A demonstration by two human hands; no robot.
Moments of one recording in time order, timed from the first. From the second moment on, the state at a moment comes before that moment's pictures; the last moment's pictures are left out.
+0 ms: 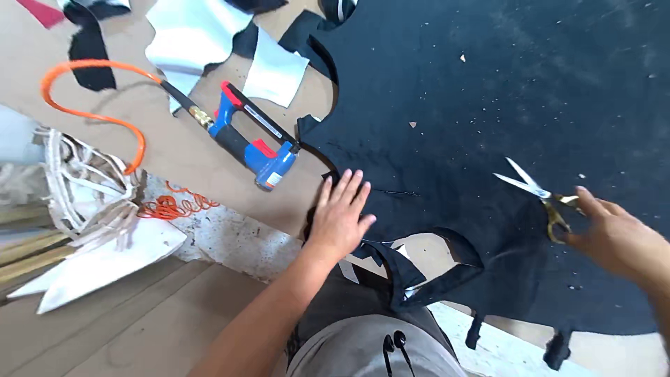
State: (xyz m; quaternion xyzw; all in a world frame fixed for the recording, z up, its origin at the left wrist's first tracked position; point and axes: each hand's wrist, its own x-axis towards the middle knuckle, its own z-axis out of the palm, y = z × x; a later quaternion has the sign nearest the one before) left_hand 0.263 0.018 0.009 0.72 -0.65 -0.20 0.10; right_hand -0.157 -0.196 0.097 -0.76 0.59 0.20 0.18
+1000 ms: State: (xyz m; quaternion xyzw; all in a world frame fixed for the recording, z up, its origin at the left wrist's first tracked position) left_hand 0.484 -0.017 0.024 0.84 -0.01 -0.47 0.27; right_hand 0.188 -0.062 -0.035 -0.90 0.38 -0.13 0.19
